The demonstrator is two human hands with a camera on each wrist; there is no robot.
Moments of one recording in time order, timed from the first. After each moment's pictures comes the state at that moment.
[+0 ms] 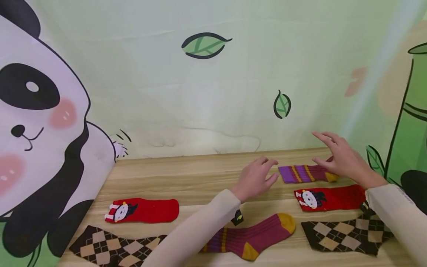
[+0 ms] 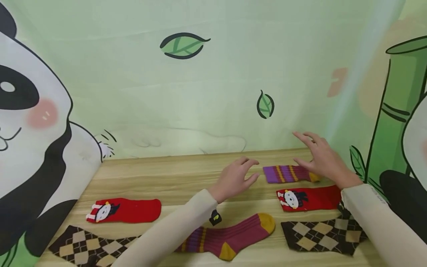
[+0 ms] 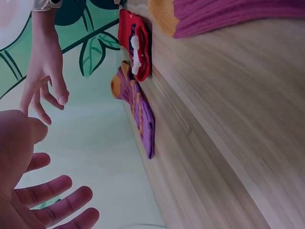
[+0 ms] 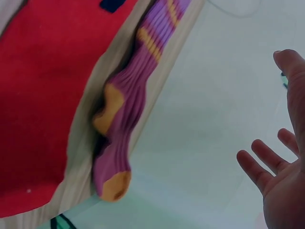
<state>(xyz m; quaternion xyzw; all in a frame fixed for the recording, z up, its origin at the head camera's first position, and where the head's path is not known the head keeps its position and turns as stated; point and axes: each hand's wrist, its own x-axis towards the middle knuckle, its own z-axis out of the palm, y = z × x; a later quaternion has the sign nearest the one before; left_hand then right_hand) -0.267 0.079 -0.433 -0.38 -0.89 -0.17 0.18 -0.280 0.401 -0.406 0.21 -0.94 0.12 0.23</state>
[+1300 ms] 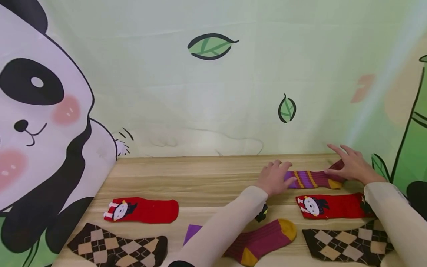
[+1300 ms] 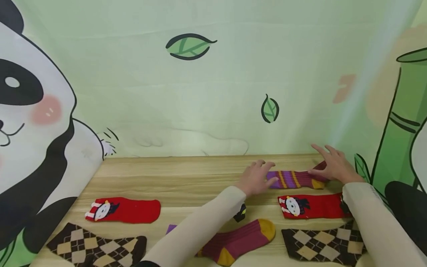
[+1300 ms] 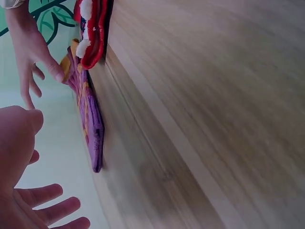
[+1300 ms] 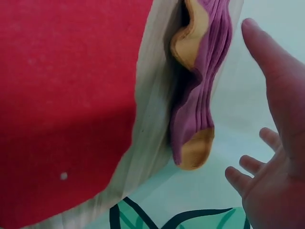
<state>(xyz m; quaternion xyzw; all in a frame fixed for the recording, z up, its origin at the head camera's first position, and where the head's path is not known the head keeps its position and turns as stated) -0.305 0.150 -0.467 -0.28 -0.95 -0.12 0.06 -0.331 0.470 -0.450 0.10 -0.99 0.11 0.04</state>
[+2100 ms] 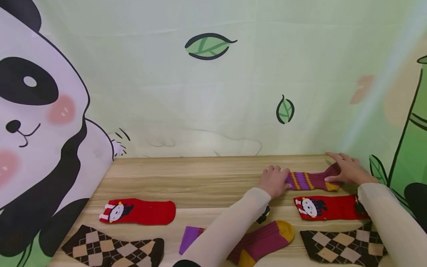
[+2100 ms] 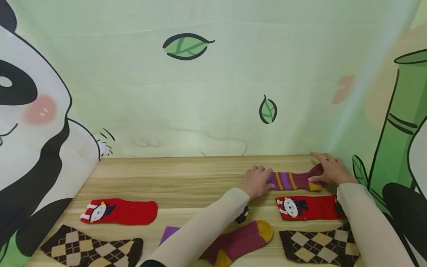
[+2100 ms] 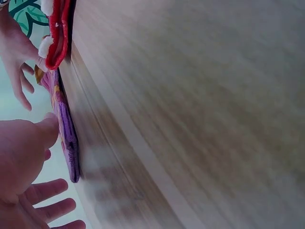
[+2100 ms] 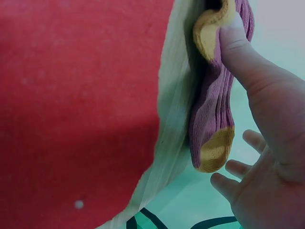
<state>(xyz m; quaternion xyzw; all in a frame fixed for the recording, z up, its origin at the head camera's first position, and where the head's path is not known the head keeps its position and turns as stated) -0.316 0.172 -0.489 -0.27 -0.96 -0.04 0.05 -0.335 0.481 -0.465 0.08 -0.99 0.12 -0.03</state>
